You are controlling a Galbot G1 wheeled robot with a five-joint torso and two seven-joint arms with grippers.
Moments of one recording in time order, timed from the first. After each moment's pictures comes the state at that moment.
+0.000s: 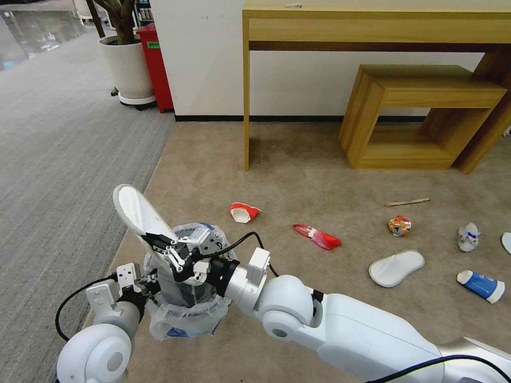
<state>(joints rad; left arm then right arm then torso) 1.54 -1.19 -0.59 -2.25 -0.81 0.61 -0.51 -0.55 1.12 -0.65 1.99 0.80 0.02 0.07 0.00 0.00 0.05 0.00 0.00</state>
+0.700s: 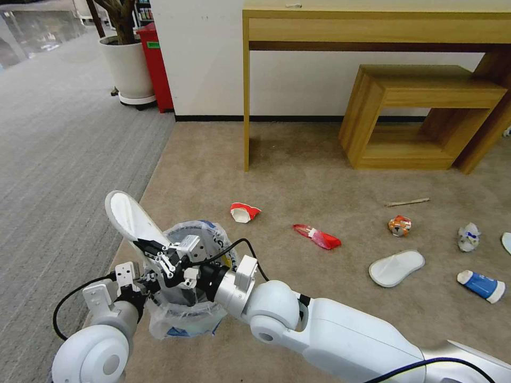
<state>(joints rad) 1.55 -1.18 -0.61 -2.28 -0.82 0.61 -0.51 -0.57 1.15 -0.66 1.93 0.75 0.05 0.05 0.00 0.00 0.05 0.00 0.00</state>
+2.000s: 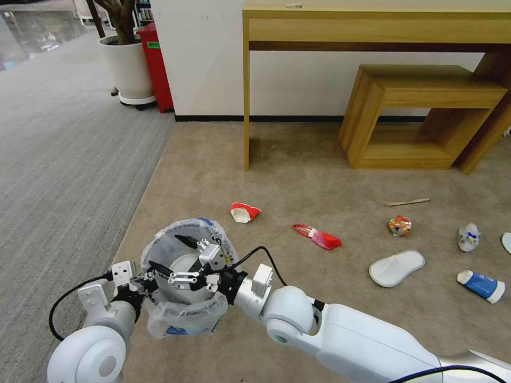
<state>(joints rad) 1.56 -1.19 -0.62 -2.28 -0.82 0.61 -0.51 -0.62 1.06 -0.64 1.90 0.69 0.10 0.03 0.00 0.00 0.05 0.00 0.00</state>
